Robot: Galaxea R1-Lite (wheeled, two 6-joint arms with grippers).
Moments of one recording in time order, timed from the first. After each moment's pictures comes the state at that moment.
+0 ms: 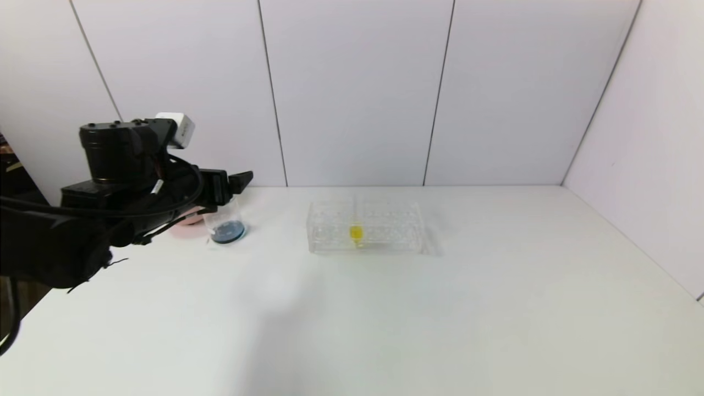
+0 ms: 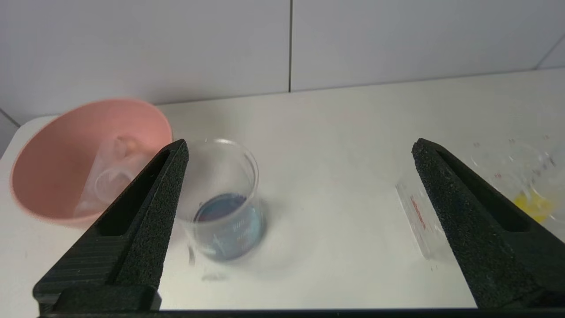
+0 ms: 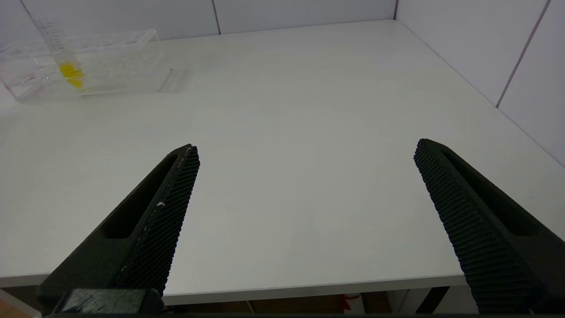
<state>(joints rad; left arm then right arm) -0.20 1.71 -0.87 -0.69 0.05 -0.03 0.00 0.00 0.00 0.00 -0.04 0.09</state>
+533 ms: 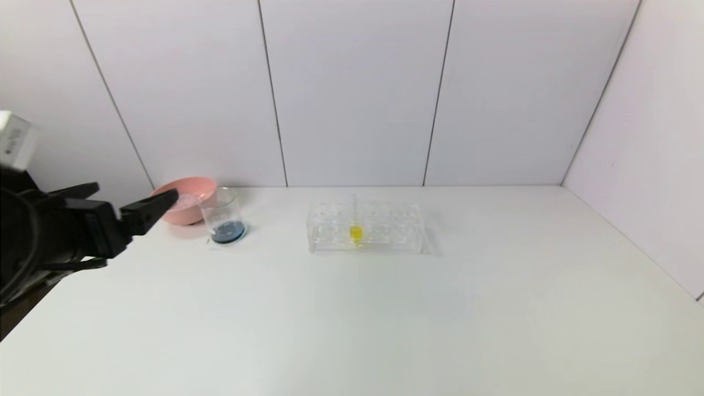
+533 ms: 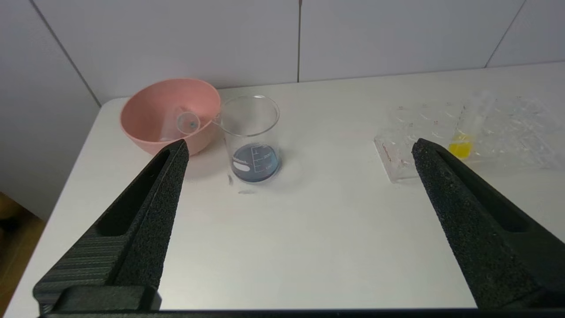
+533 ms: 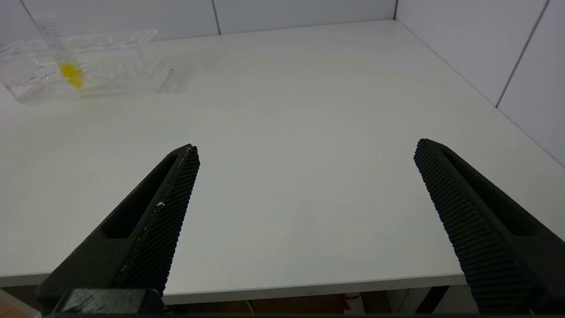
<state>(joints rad) -0.23 1.12 -0.58 -0.49 0.12 -0.02 0.00 0.00 0.00 0.00 -0.04 0.09</state>
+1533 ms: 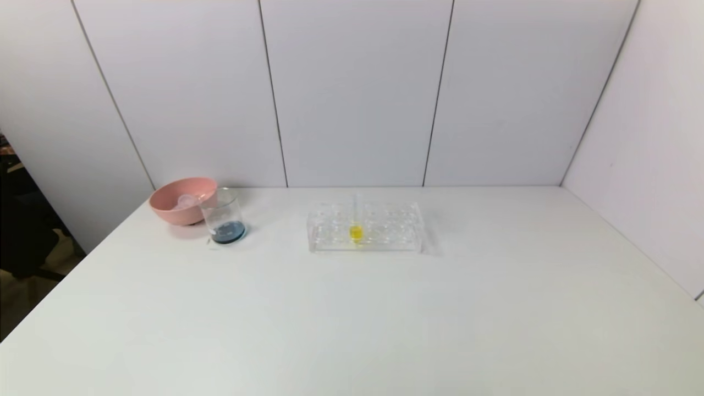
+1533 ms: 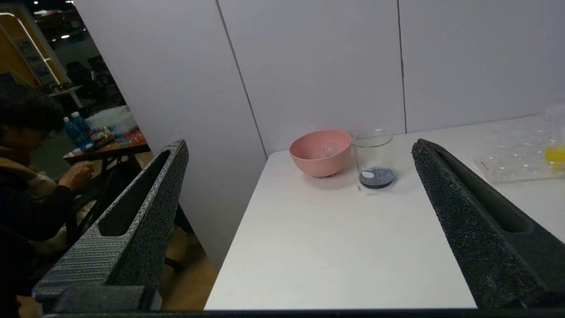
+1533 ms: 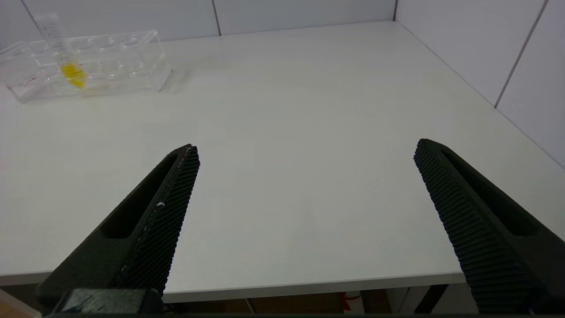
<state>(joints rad) -0.04 0.23 -0.59 0.07 0.16 0.26 0.00 0.00 0.00 0.00 -0.04 0.09</state>
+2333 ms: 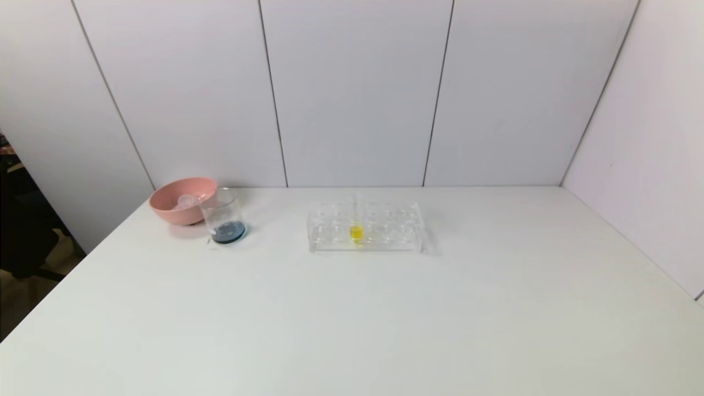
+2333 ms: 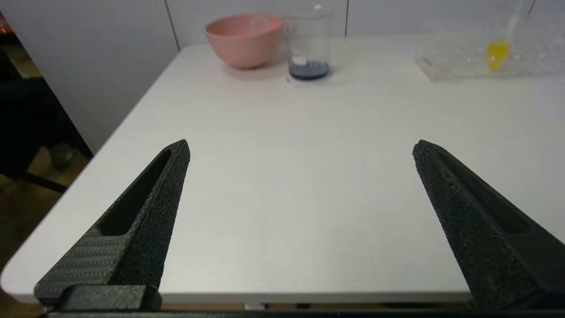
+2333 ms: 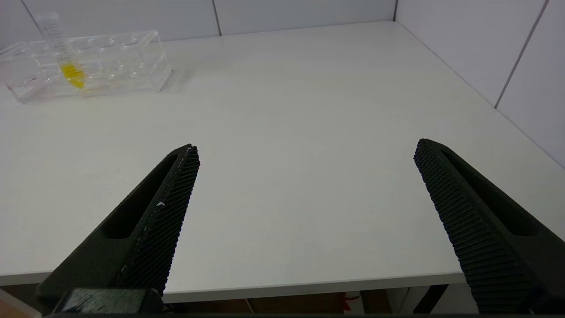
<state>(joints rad) -0.01 0.00 -0.02 -0.02 0.02 0.03 0.00 0.00 0.00 0.00 -0.04 0.09</state>
